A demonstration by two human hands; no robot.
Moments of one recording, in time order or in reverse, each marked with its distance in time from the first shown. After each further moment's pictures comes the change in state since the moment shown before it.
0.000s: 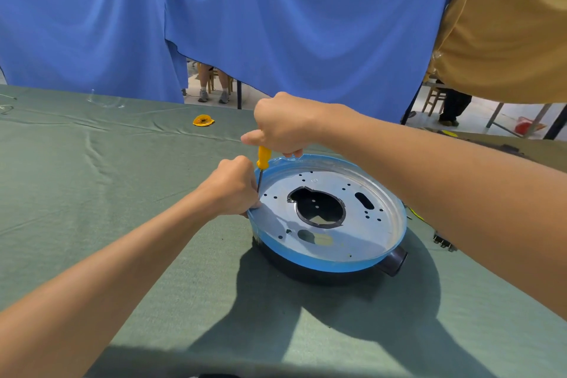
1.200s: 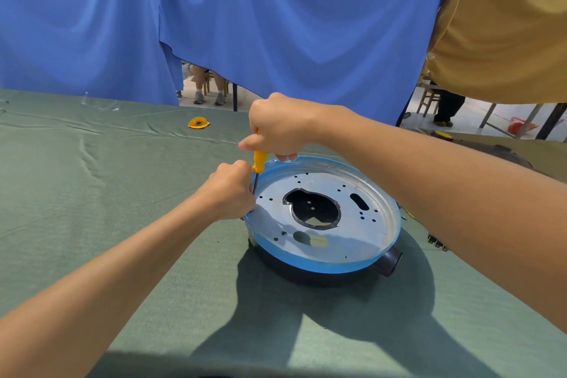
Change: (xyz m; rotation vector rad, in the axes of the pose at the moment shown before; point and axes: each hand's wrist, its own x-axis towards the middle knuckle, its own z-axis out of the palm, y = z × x) left_hand 0.002 0.000 0.004 0.129 -0.007 0.028; right_hand -0.002 0.005 0.000 -0.029 -0.020 -0.076
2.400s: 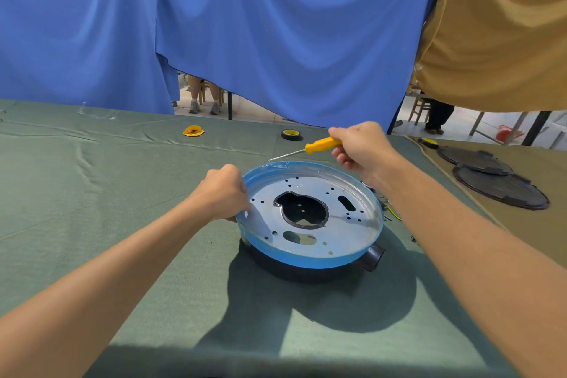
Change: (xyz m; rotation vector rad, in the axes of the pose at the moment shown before) left_hand -0.002 0.001 0.003 -0.135 0.022 -0.057; right_hand -0.074 0.074 0.041 1.178 0.560 0.796
